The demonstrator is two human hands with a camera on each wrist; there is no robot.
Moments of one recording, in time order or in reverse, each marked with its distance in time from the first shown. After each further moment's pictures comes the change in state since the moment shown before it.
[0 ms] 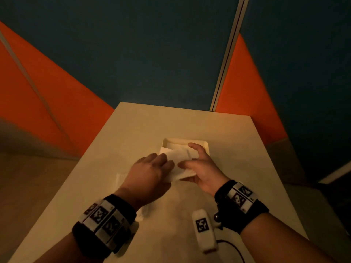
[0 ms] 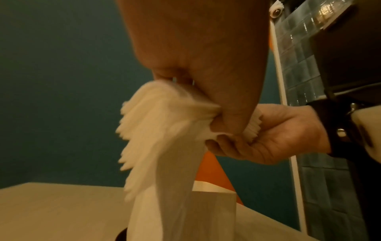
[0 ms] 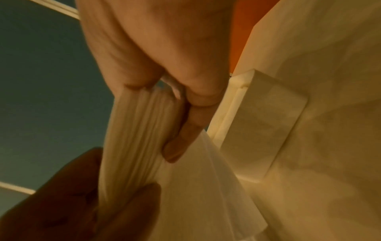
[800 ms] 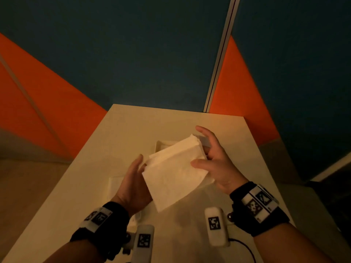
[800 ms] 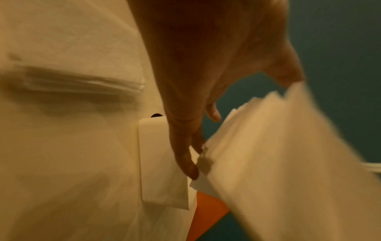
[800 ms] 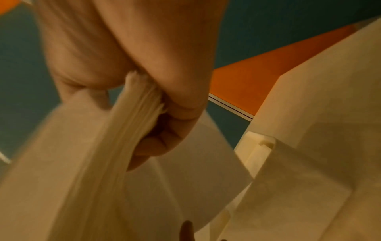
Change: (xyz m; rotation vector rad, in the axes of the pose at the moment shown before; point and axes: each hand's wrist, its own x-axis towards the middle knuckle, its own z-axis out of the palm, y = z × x) left_hand 0.001 0.007 0.018 -2.272 -0.046 -1.006; right_hand -0.025 -0.029 -0.039 -0.119 -0.164 -0.386
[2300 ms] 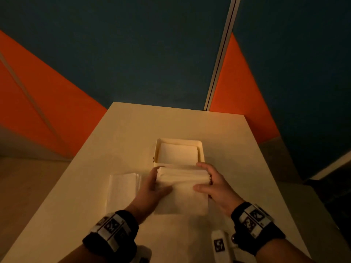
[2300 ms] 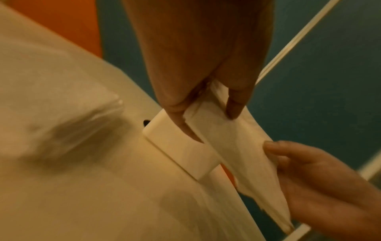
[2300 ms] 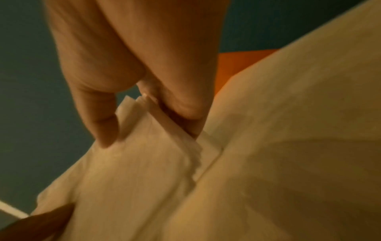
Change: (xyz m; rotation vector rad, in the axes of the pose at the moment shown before) left_hand 0.011 -0.041 -0.025 0.670 0.055 0.279; right_hand -0.026 0.074 -0.020 -0.084 0.122 0.307
